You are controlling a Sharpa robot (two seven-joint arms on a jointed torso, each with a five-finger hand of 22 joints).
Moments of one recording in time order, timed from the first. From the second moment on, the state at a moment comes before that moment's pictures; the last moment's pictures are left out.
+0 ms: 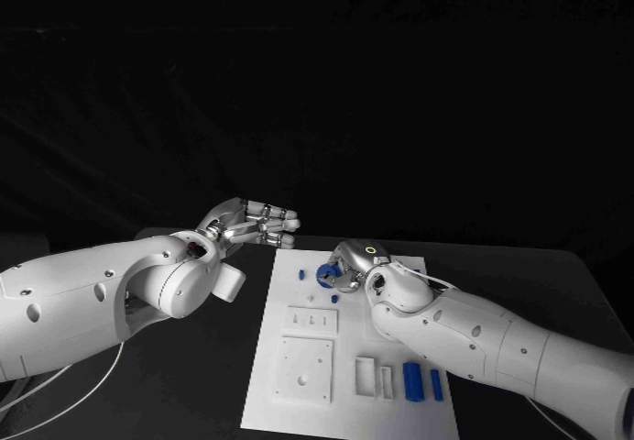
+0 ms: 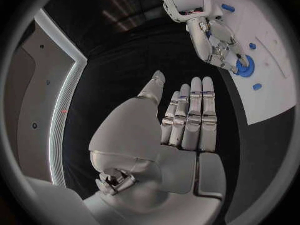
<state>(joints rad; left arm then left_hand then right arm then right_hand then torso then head) 1.44 -0.83 -0.15 1.55 -0.19 -0.32 0.22 1.37 0.00 0.02 -0.05 0.05 0.96 0.16 0.07 0.06 1.16 0.12 0.06 0.06 1.24 0.09 0.07 0.07 0.06 1.07 0.07 0.22 0.10 1.06 -0.41 0.12 1.10 -1.82 -0.40 -0.34 1.11 -0.20 0.39 0.16 0.05 1.08 0.09 0.07 0.06 1.38 -0.01 1.09 1.28 1.46 -0.09 1.07 1.09 0.08 1.47 -0.10 0.84 1.31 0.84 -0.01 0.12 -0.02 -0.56</state>
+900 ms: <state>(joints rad) 1.44 -0.83 -0.16 1.53 -0.19 -0.31 0.22 1.37 0.00 0.02 -0.05 0.05 0.95 0.16 0.07 0.06 1.15 0.12 0.06 0.06 1.24 0.09 0.07 0.07 0.06 1.07 0.07 0.22 0.10 1.06 -0.44 0.12 1.10 -1.77 -0.38 -0.32 1.11 -0.19 0.42 0.14 0.05 1.09 0.09 0.07 0.06 1.38 -0.01 1.09 1.28 1.46 -0.09 1.07 1.09 0.08 1.47 -0.10 0.84 1.31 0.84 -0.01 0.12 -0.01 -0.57</state>
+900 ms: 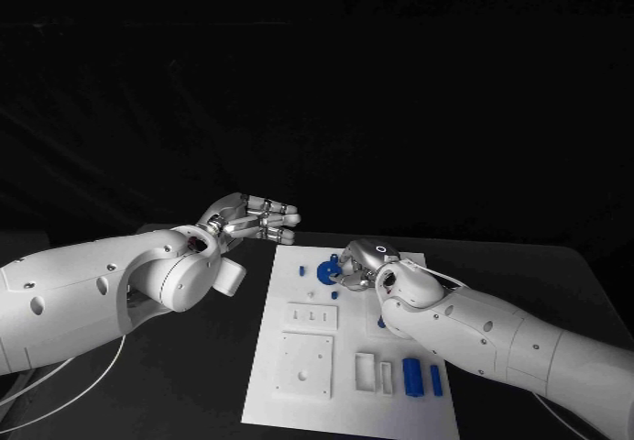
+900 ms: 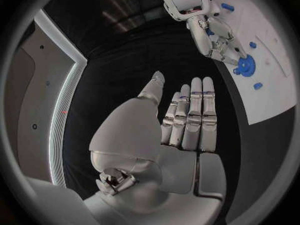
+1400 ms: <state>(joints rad) 1.44 -0.84 -0.16 1.53 -0.19 -0.31 0.22 1.37 0.00 0.02 -0.05 0.05 0.95 0.16 0.07 0.06 1.15 0.12 0.06 0.06 1.24 0.09 0.07 0.07 0.06 1.07 0.07 0.22 0.10 1.05 -0.51 0.14 1.19 -1.76 -0.42 -0.32 1.13 -0.20 0.43 0.11 0.08 1.09 0.08 0.07 0.06 1.38 -0.01 1.09 1.28 1.46 -0.09 1.07 1.09 0.08 1.47 -0.10 0.84 1.31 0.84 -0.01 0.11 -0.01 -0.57</state>
